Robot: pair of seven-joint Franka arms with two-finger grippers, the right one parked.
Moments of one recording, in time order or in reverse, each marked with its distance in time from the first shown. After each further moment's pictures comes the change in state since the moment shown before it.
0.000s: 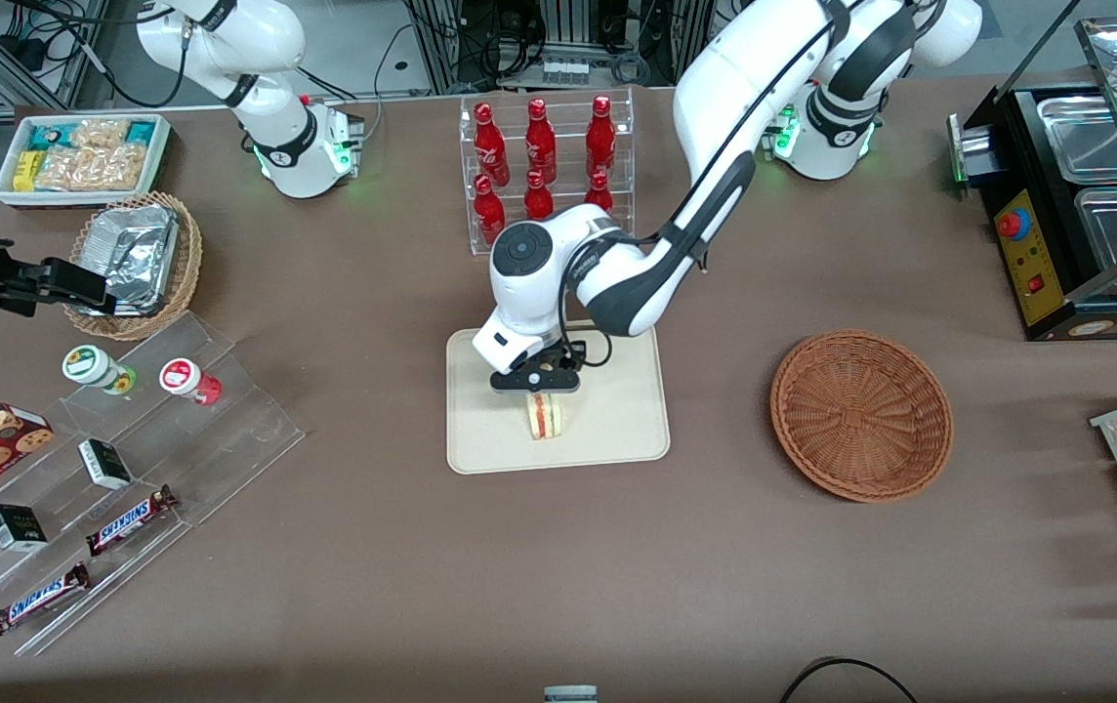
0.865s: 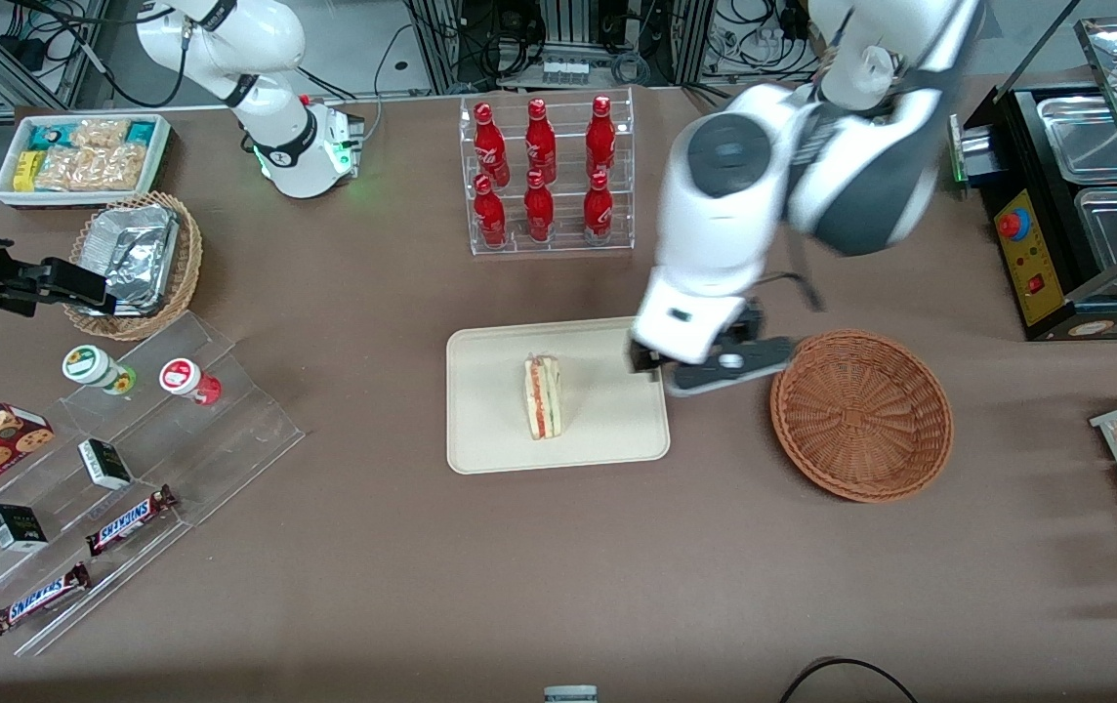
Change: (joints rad) arm 0.314 -0.445 0.012 -0.090 -0.107 -0.340 0.158
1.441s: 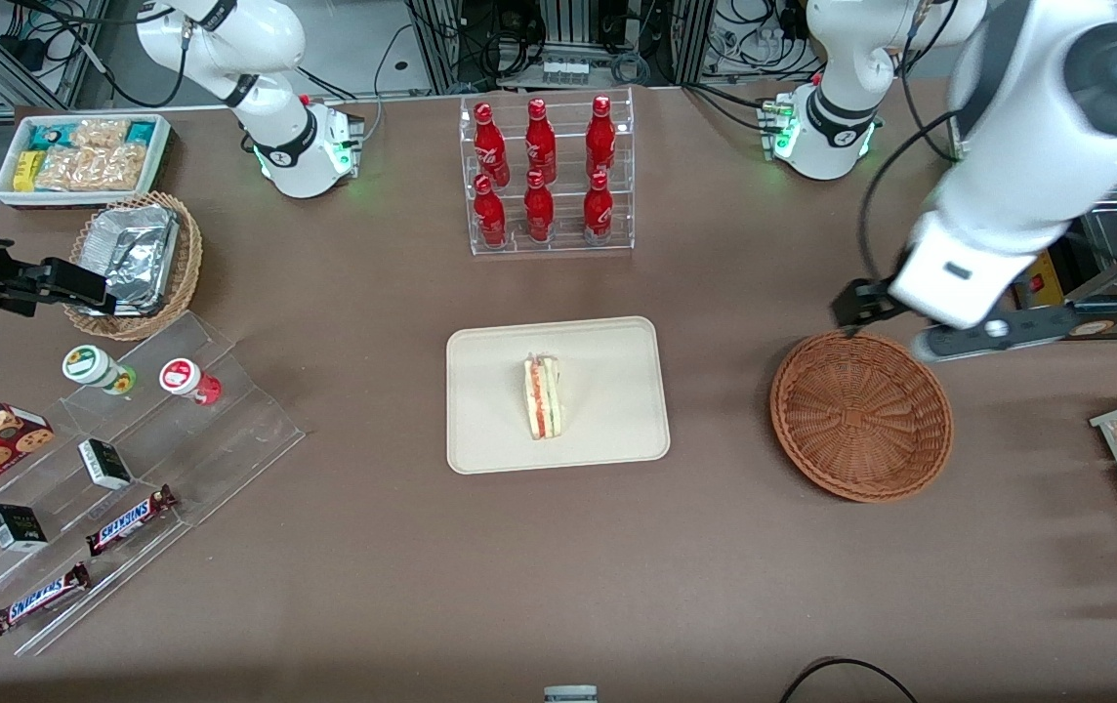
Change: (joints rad) arm 0.306 -0.240 0.005 -0.135 -0.079 -0.149 0.423
